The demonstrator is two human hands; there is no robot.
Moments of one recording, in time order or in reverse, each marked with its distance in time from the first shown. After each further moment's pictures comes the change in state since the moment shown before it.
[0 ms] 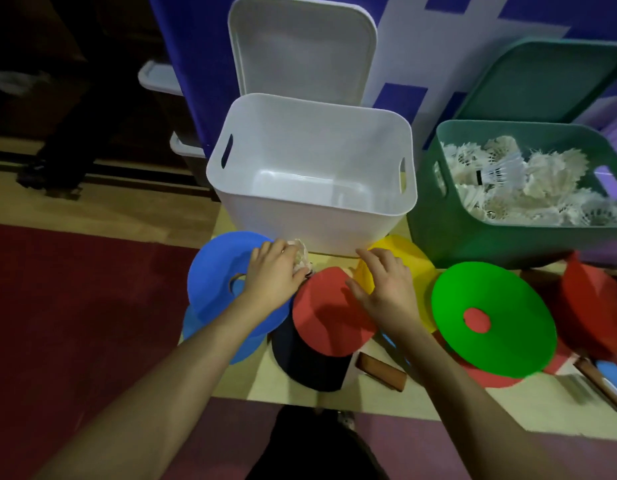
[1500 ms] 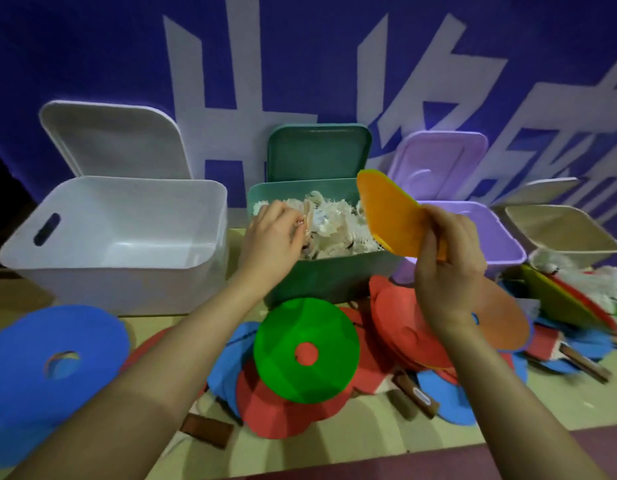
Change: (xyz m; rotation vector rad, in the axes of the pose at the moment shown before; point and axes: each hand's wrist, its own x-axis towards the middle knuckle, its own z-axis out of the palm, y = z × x) left_hand 0.078 0.313 -0.035 -0.323 0.478 0.381; right_hand -0.033 0.202 -0.272 0.134 0.986 -0.129
